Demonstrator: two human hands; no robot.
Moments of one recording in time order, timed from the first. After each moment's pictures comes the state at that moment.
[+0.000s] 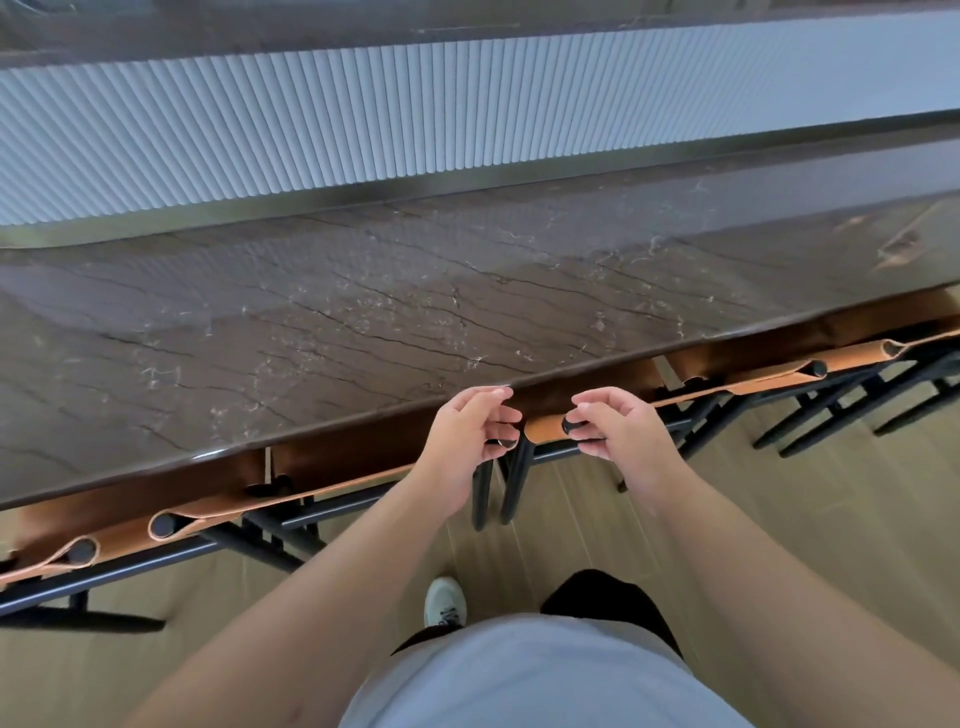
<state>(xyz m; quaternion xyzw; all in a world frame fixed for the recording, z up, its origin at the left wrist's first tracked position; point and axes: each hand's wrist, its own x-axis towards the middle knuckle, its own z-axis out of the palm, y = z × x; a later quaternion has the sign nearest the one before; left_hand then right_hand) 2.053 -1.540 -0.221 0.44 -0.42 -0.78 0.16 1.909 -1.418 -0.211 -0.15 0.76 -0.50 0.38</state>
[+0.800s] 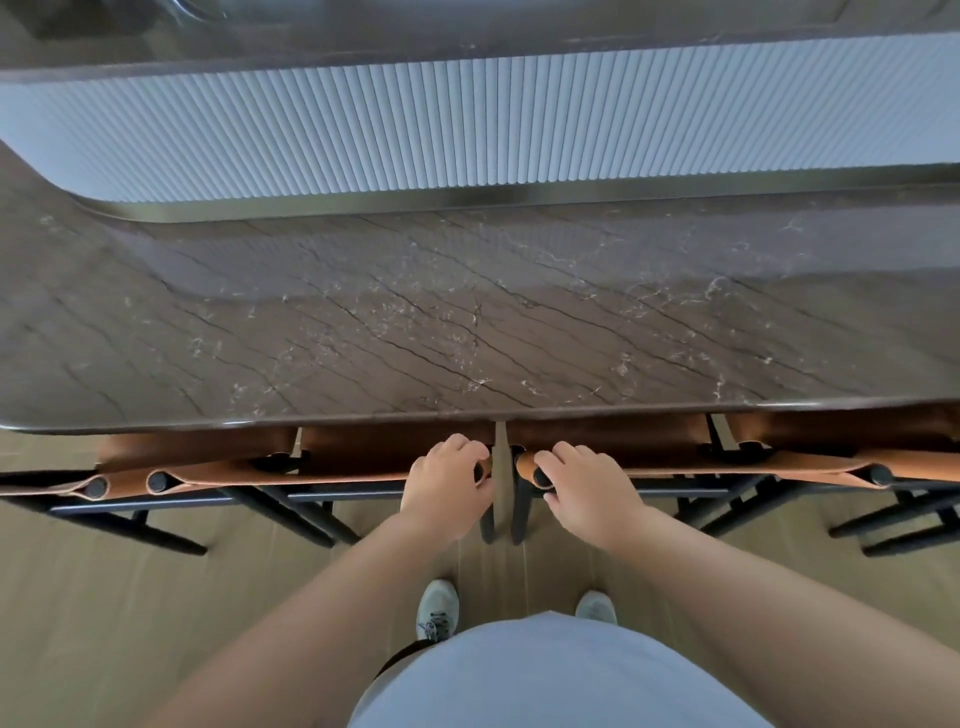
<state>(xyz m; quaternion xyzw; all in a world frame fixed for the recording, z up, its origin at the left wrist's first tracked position) 2.003 -1.513 -0.267 0.49 -0.84 -0.24 -0.02 1.822 -1.429 -0.290 -0.71 0.70 0.01 0.13</state>
